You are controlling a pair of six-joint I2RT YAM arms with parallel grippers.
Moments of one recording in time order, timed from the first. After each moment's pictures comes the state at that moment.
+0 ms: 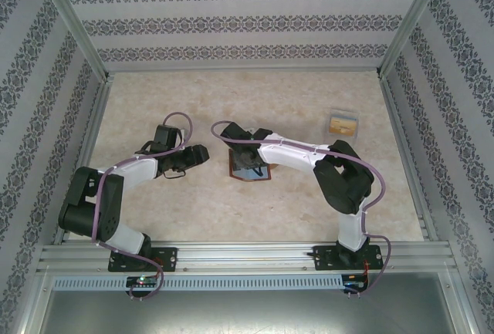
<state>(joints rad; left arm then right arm) -0.19 1.52 0.68 -0.10 0.38 -0.58 0.83 1.93 1.37 -0.70 0.22 0.65</state>
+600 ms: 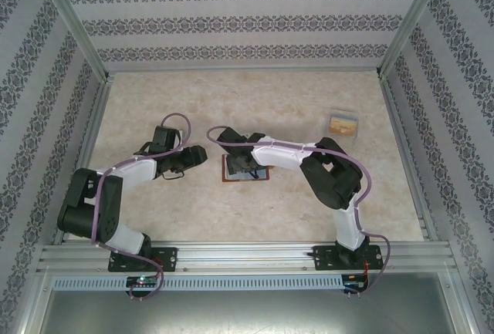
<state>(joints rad) -0.18 1.49 0.66 -0.10 0.36 -0.58 0.84 2.03 1.37 -0.64 0.23 0.64</state>
